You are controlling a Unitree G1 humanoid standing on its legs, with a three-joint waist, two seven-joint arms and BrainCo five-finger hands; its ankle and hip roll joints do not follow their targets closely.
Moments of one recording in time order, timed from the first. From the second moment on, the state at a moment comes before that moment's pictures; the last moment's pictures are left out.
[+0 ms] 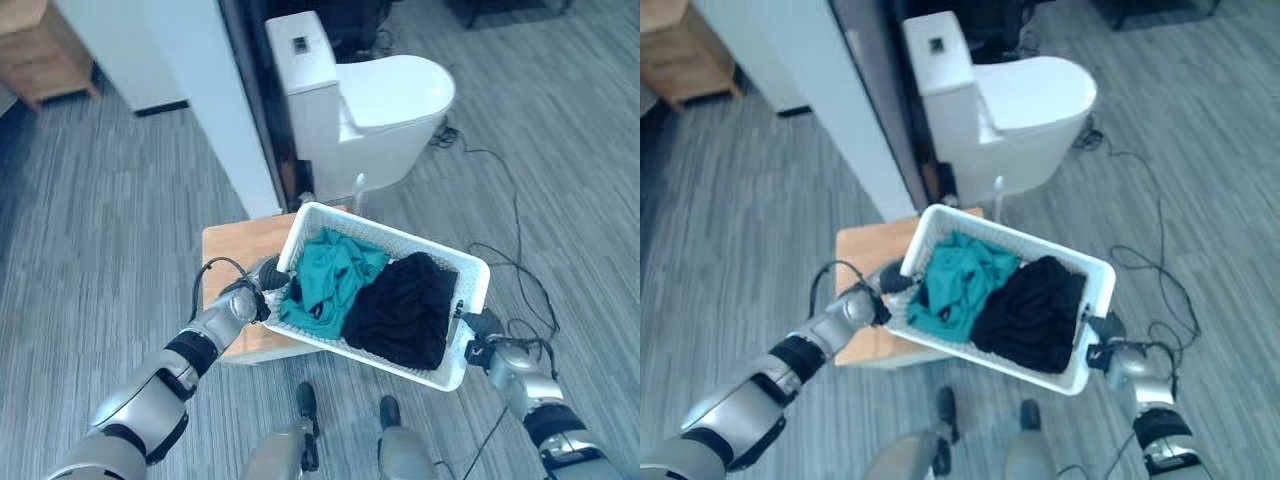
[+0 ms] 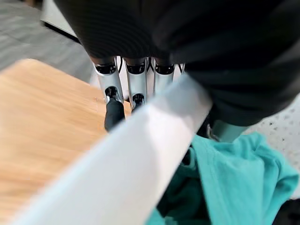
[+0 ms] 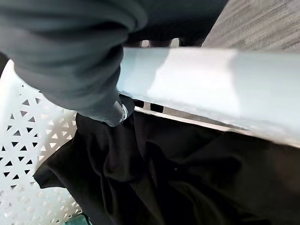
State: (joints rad) left arm -0.71 0.45 -0.73 0.77 0.09 0.02 0.09; right arm -0.28 -0.54 0.17 0.68 0.58 0.05 -0.05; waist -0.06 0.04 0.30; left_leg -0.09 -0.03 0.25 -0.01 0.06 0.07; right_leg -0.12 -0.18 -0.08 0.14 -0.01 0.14
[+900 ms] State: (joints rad) left arm -0.54 0.39 -0.69 0.88 0.04 -0.07 0.02; right arm -0.34 -0.63 0.34 0.76 0.54 0.09 0.03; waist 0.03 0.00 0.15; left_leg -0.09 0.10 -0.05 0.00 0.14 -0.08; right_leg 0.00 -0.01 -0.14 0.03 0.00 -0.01
